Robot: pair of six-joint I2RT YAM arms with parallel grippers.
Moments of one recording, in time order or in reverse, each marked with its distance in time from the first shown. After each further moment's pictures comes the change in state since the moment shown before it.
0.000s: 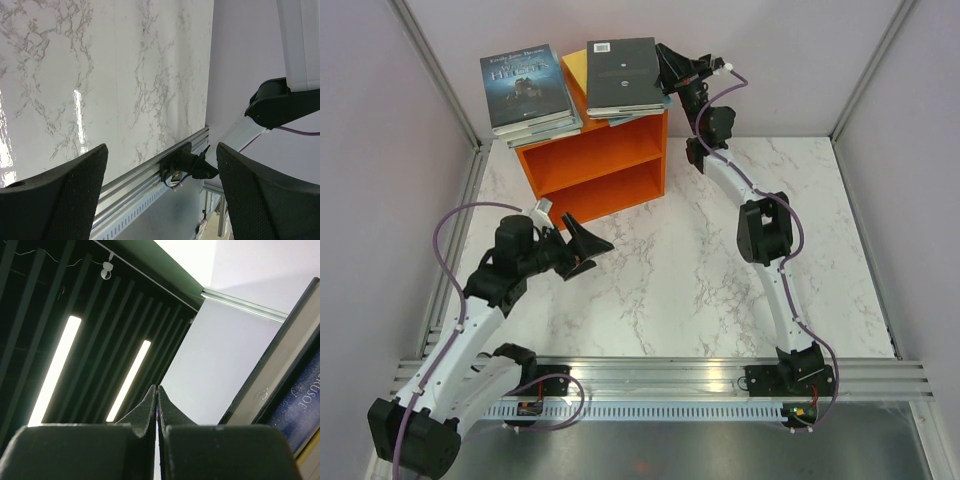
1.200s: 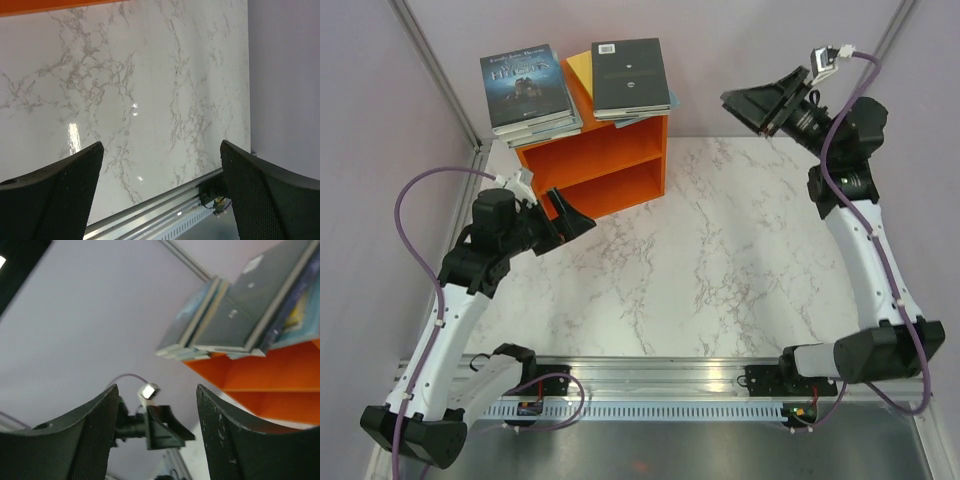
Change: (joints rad) left arm 0.054 0.067 0.334 -0.283 -0.169 0.270; right arm -0.316 -1.143 -0.868 -0.786 -0.593 -0.734
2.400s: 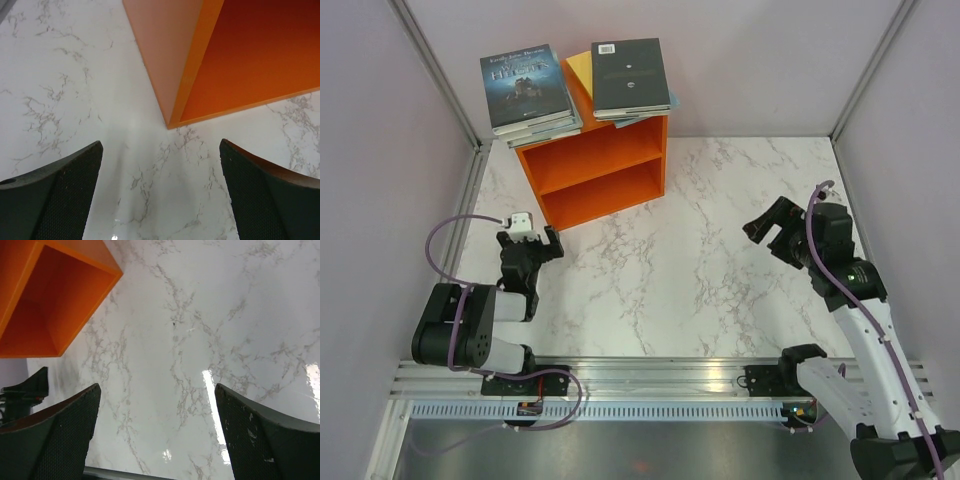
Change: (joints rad) left arm 0.205 0.522 -0.845 1.678 -0.415 0.581; right arm 0.092 -0.605 -0.528 -1.035 0.695 -0.562
